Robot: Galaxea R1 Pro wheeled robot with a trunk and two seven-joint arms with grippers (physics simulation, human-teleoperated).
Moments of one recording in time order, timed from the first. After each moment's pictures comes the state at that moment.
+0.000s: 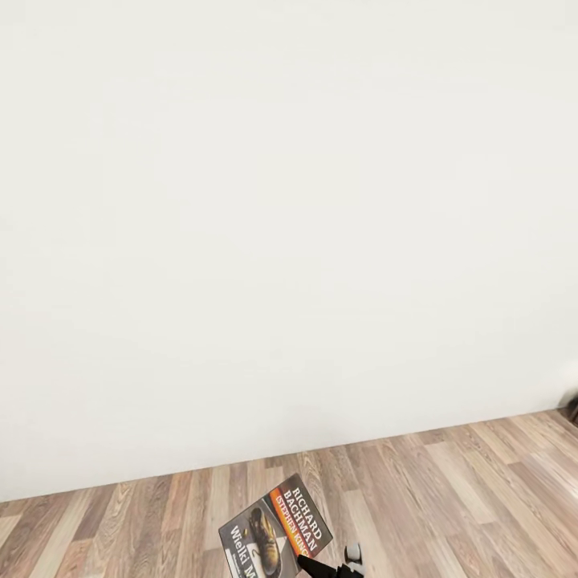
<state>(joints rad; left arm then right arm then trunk) 0.01 0.16 -0.18 0.01 0.29 -0.22 0.06 -0.45 0.03 -0.42 0.00 -0.02 0.12 1.40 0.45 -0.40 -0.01</state>
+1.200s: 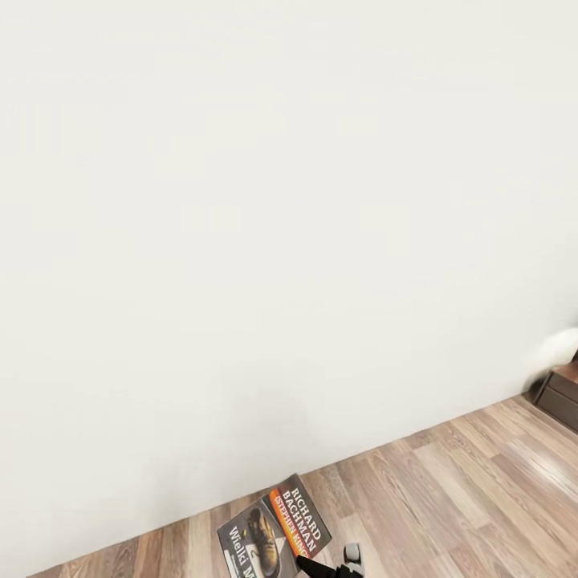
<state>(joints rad) 0.01 0.16 -0.18 0.01 0.29 -0.22 0.06 -0.45 0.03 -0.42 0.00 -0.02 0.12 1.40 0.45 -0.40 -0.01</state>
